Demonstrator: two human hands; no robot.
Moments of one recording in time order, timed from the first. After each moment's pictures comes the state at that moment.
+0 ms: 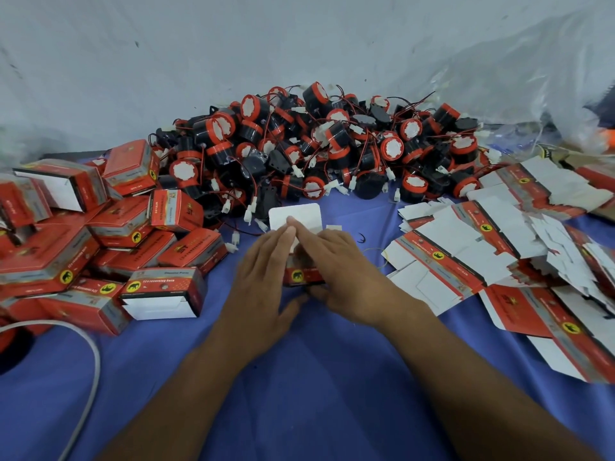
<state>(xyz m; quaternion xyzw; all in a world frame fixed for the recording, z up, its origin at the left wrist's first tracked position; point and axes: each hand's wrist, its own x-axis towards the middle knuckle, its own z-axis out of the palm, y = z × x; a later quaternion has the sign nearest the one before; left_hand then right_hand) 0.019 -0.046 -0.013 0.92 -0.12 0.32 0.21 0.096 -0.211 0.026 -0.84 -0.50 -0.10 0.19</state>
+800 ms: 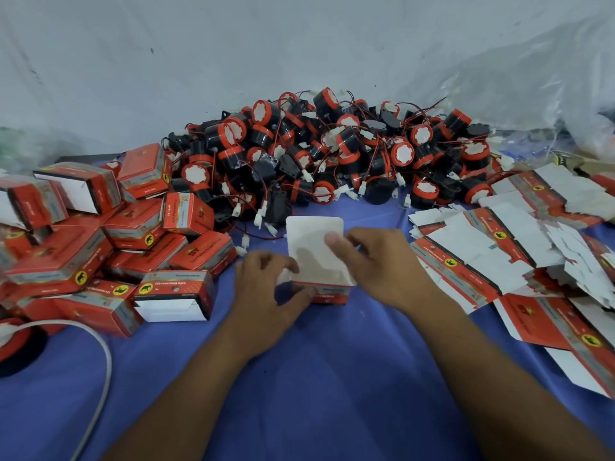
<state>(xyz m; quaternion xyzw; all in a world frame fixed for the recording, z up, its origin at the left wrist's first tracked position) 0.014 -0.038 -0.007 0.92 0.01 0.21 0.33 0.099 -0.226 0.051 -0.87 -0.30 -0.08 0.38</state>
